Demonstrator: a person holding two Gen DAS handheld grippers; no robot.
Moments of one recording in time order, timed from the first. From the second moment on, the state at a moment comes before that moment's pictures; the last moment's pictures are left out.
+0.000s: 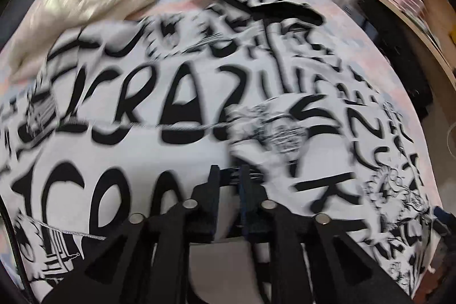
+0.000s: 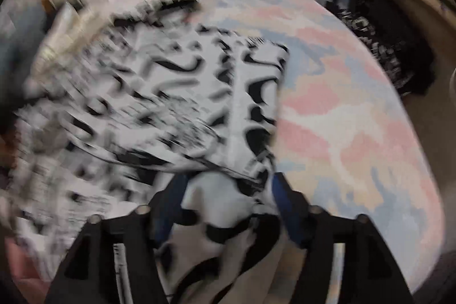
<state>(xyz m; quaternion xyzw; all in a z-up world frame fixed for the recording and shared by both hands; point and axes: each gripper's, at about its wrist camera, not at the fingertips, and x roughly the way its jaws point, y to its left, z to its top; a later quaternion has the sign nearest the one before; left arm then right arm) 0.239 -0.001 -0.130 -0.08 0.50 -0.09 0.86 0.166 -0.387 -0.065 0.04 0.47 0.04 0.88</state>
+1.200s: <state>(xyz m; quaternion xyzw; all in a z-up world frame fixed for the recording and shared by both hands) 0.300 -0.046 -0.149 -0.05 0.46 -0.08 0.88 0.362 -0.439 -0.105 0.14 0.45 -0.05 0.88</state>
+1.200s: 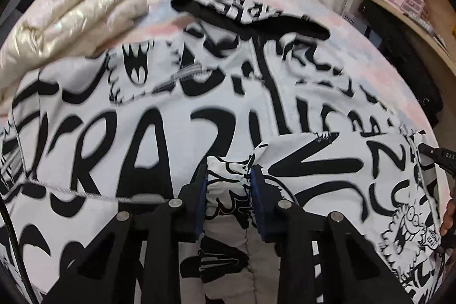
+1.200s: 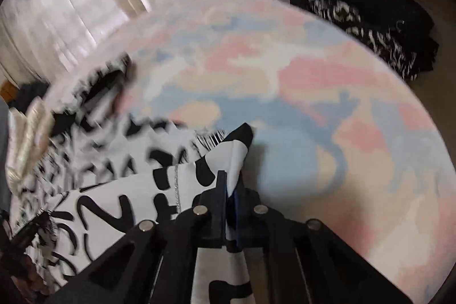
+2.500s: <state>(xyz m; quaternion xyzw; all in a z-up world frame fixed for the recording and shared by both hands) 0.205 -0.096 -0.154 0.01 0.48 -0.06 0.87 0.230 -0.357 -0.115 0.06 0.49 -0.06 0.87</state>
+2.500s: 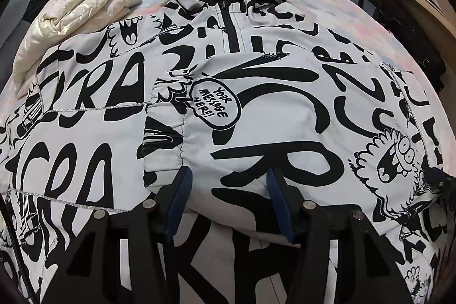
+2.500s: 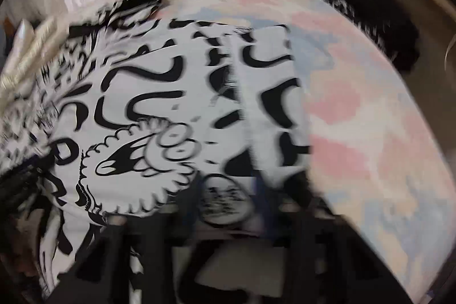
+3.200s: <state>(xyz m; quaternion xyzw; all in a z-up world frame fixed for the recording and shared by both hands) 0.136 -0.061 -0.091 -0.01 0.46 -0.07 0.88 0.154 -0.335 -0.064 0.12 0.45 -0.02 0.89</state>
